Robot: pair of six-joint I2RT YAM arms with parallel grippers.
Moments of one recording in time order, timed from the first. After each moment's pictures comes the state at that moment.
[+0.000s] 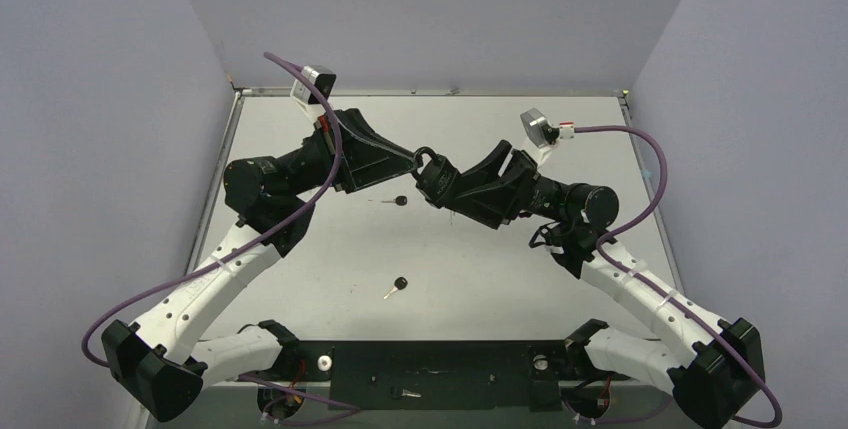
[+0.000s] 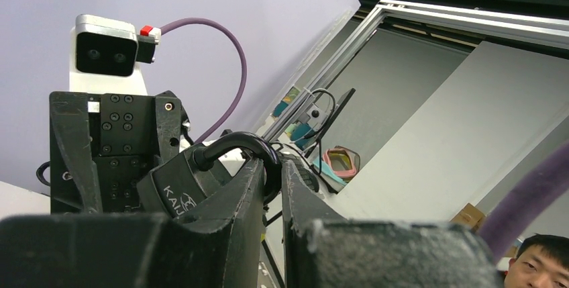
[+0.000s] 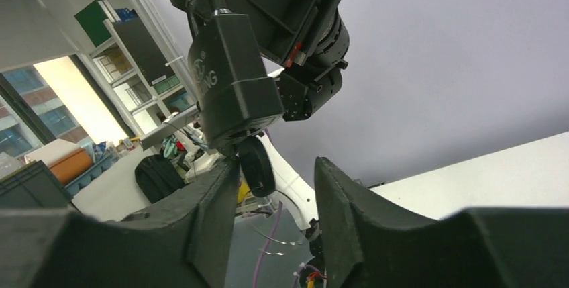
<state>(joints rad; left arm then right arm) -0.62 1.11 1.10 0.84 0.75 -1.54 0.60 1.05 0.77 0.96 -0.81 1.08</state>
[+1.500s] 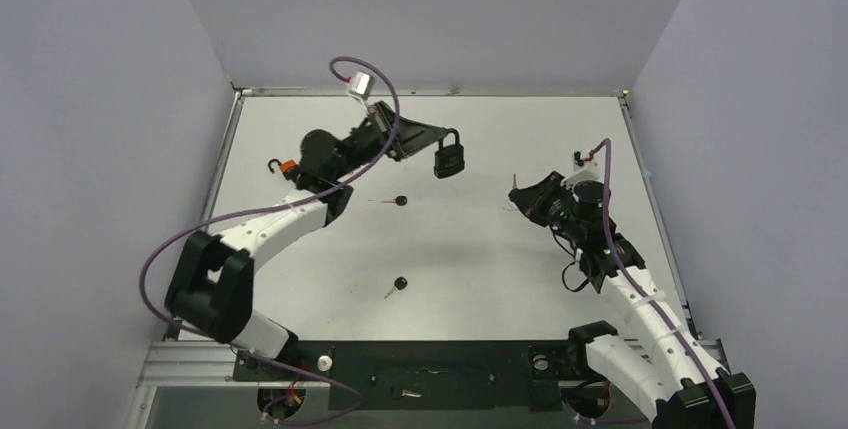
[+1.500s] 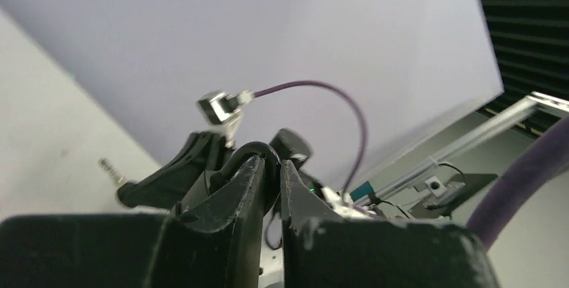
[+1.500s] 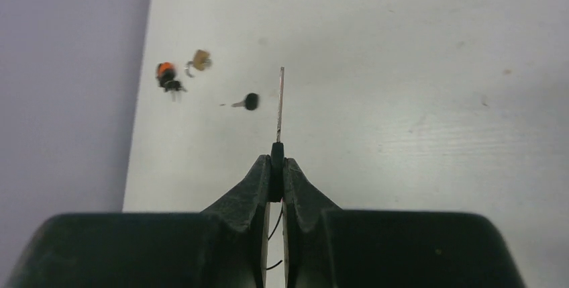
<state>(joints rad) -0.49 1.43 1.00 1.01 0.66 -1.42 0.25 0.85 0.58 -0.04 -0.25 0.74</state>
